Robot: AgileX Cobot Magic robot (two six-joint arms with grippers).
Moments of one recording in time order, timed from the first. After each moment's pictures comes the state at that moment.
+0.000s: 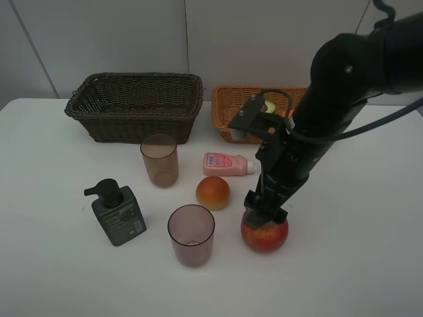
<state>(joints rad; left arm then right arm) -0.12 -0.01 -0.42 -0.08 1.07 0.08 0.65 1.65 -0.96 0.12 0.77 -0.59</state>
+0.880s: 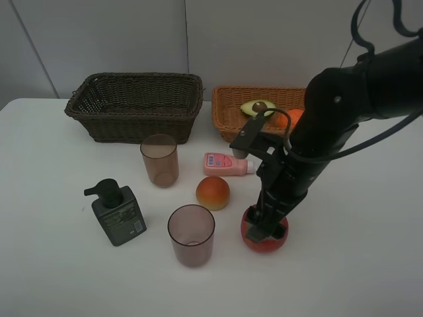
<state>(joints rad) -0.12 -0.01 -0.42 -0.08 1.07 0.08 0.65 1.70 -0.89 0.12 0.68 -0.57</state>
